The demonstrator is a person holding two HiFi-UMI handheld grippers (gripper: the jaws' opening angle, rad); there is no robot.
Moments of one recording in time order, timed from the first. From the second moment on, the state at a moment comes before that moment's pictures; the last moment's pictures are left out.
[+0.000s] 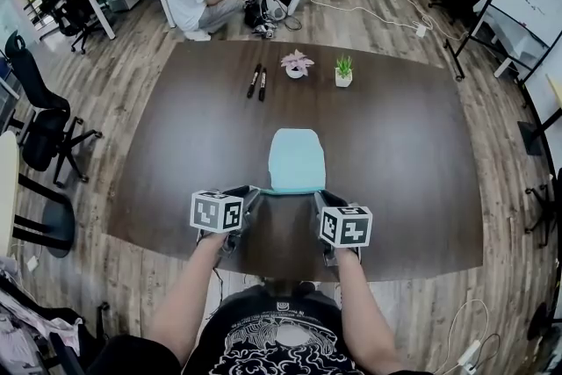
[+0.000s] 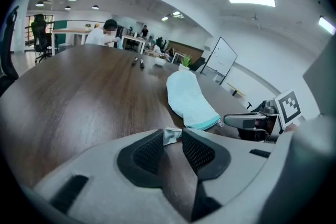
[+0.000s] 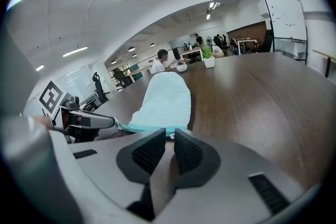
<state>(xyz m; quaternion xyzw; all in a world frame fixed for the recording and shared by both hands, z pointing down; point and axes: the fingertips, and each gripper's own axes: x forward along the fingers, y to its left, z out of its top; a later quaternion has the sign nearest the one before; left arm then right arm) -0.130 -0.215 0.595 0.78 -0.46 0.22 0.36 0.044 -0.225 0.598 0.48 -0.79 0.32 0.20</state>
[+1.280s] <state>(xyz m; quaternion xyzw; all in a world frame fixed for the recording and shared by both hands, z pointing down) -0.125 -0.277 0.396 0.84 -0.51 0.14 0.14 0.066 -0.275 0.412 0.52 -0.84 0.14 0.12</state>
